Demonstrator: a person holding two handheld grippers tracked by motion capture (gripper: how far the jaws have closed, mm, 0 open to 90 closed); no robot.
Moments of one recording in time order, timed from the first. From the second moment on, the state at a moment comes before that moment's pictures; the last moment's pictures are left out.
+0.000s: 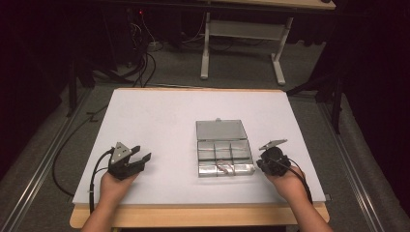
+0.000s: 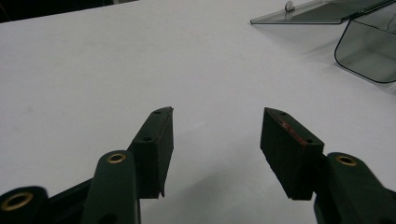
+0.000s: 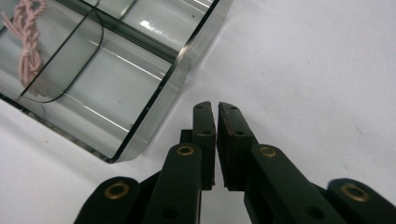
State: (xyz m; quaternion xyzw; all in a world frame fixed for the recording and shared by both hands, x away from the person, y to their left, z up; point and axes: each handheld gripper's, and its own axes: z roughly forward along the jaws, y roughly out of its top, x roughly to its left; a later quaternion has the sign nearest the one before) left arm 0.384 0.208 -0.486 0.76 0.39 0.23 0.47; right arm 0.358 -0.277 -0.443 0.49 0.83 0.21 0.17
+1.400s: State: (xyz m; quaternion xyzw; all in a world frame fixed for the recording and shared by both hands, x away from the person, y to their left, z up) left arm 0.389 0.201 -0.484 0.74 0.45 0.22 0.45; right arm 0.310 -0.276 -0.486 0.45 0.77 0.39 0.23
